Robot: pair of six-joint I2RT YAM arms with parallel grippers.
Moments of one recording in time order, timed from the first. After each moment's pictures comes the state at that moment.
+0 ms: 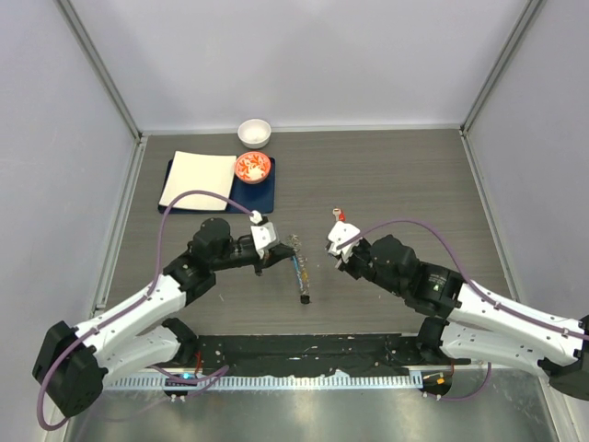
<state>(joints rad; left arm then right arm) -0.69 0.93 0.55 0.15 0.56 0.20 1.06 0.81 0.70 -0.23 0.24 -0.24</state>
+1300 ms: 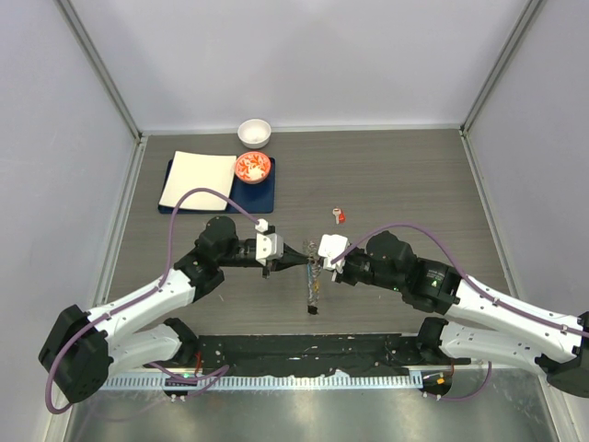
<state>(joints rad) -0.72 1.05 0.56 0.38 0.83 0.26 1.06 0.85 0.76 -0.29 -0.04 -0.37</state>
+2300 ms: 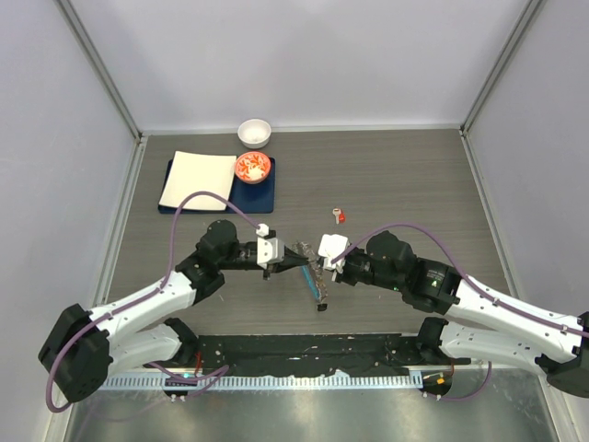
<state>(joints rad) -0.73 1.05 0.54 0.39 0.80 0.29 1.06 0.85 0.76 -0.29 -0.04 -0.37</state>
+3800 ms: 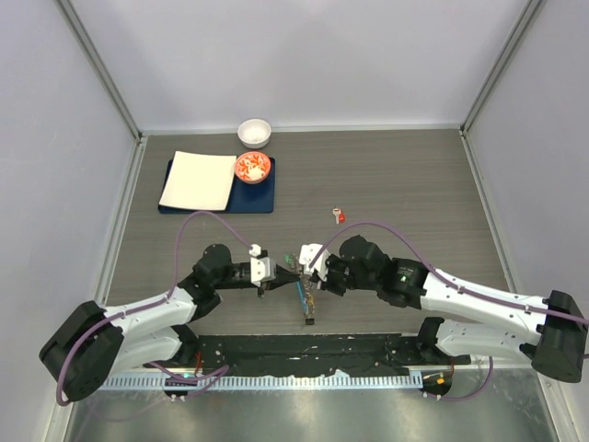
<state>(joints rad) -0.73 1.07 0.25 0.70 0.76 0.24 1.06 1.02 0.70 -0.24 -0.14 -0.32</state>
